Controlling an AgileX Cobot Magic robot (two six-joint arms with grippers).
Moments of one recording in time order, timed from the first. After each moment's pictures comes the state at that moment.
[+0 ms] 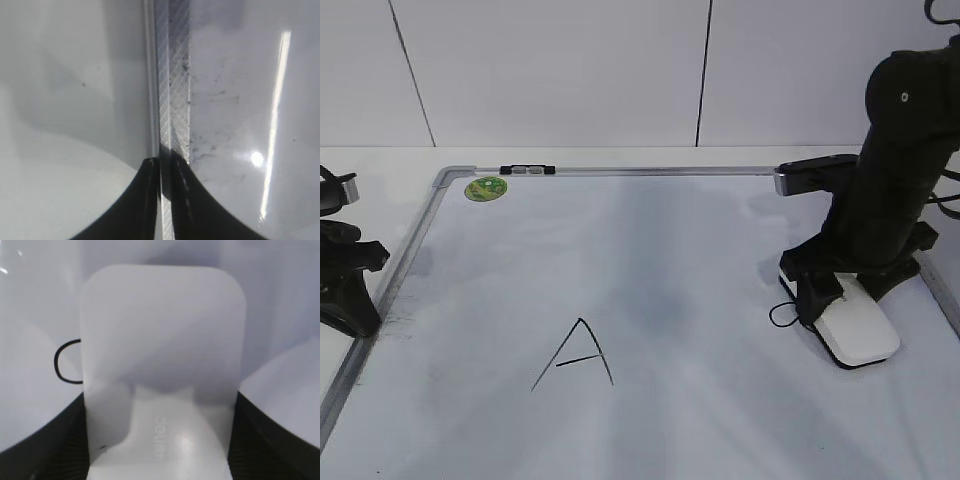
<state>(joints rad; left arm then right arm) 0.02 1.88 -1.09 -0.41 0.91 0.29 0.25 1.88 -1.26 0.02 0.99 -0.07</state>
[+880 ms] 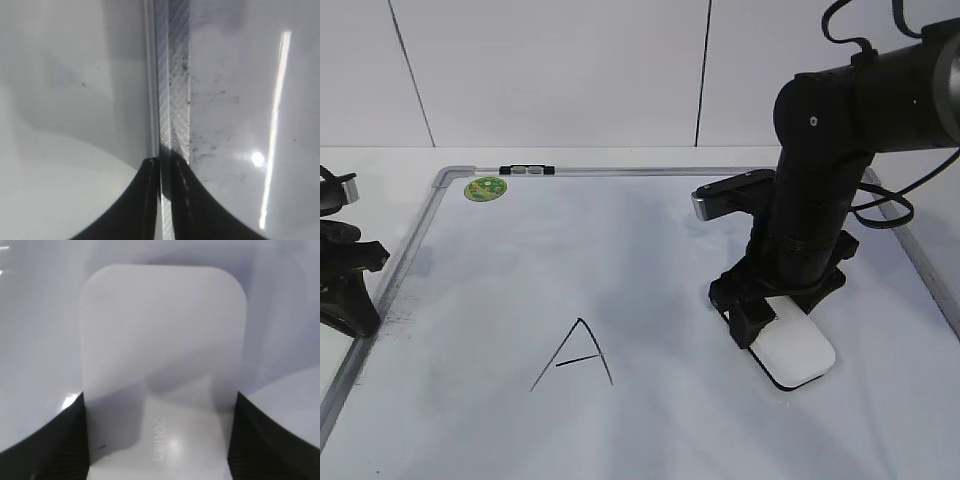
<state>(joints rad) 0.02 1.88 -1.09 -0.41 0.91 0.29 0.44 1.93 -1.30 0.02 0.99 -0.06</state>
